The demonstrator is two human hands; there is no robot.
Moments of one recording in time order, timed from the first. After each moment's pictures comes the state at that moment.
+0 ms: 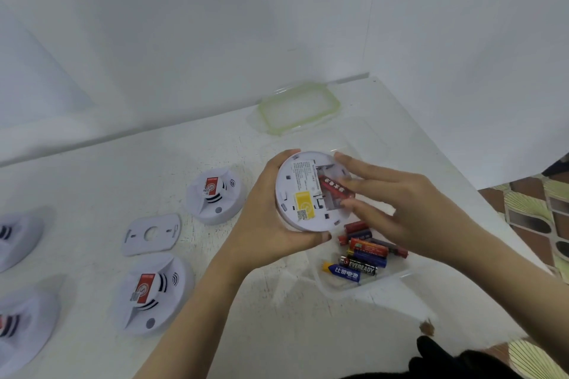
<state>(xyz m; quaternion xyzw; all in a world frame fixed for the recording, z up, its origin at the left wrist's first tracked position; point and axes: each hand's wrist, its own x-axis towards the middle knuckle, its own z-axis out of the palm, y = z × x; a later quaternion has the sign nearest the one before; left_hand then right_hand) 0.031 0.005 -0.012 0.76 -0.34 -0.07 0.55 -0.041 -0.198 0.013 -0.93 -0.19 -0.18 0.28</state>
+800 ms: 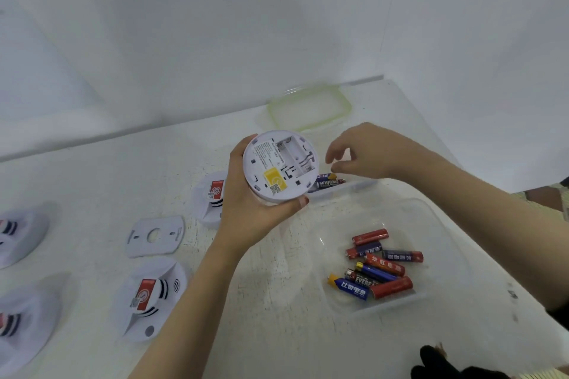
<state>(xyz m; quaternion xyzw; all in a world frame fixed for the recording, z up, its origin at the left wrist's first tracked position) 0.068 0.008 -0.023 0.76 -0.24 0.07 0.60 0.079 -0.213 0.016 -0.98 -0.11 0.05 0.16</state>
